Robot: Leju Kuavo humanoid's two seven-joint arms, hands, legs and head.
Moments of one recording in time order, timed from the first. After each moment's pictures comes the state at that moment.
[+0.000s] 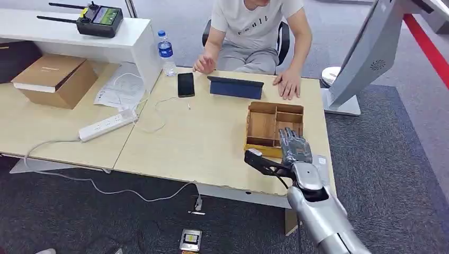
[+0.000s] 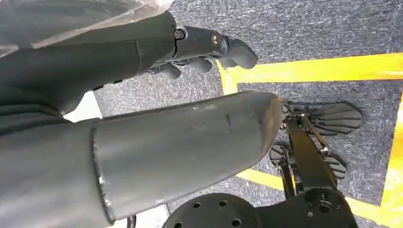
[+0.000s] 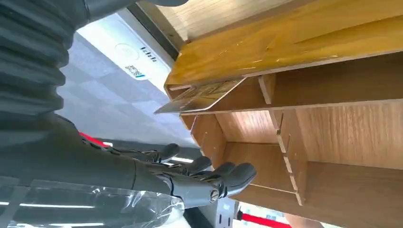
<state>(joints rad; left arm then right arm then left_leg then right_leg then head) -0.19 0.34 -1.38 -0.15 1.51 -0.03 0.03 -0.61 -0.01 0.51 -0.76 1.26 0.00 0.13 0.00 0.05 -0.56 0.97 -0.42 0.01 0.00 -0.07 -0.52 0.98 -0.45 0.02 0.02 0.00</state>
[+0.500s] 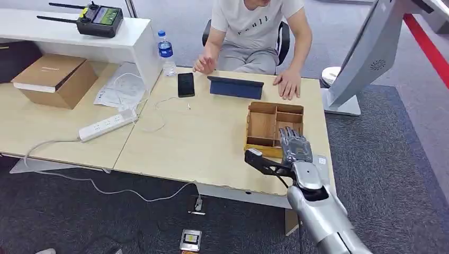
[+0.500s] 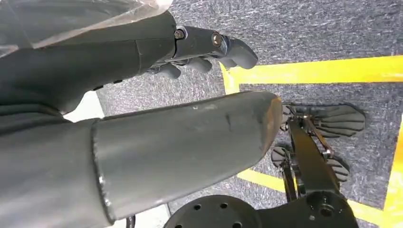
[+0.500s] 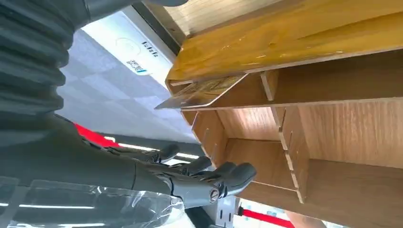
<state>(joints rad) -0.19 0.34 -1.38 -0.15 1.50 -0.02 0.04 -0.61 -0.02 0.51 -0.76 1.28 0.00 0.14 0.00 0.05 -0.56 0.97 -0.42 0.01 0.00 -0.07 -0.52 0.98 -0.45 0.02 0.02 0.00</state>
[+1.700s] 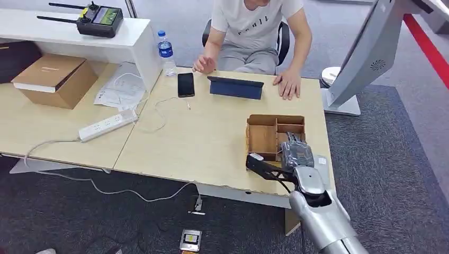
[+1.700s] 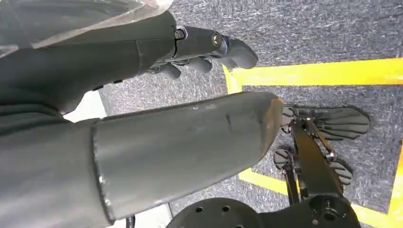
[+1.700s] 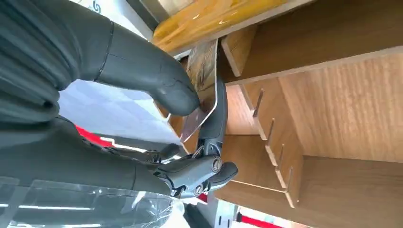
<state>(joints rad) -0.19 0.34 -1.38 -0.15 1.50 -0.01 0.05 -0.56 -0.04 0.50 -0.84 1.28 0.06 0.13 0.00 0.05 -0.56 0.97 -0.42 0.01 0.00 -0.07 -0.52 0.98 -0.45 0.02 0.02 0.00</state>
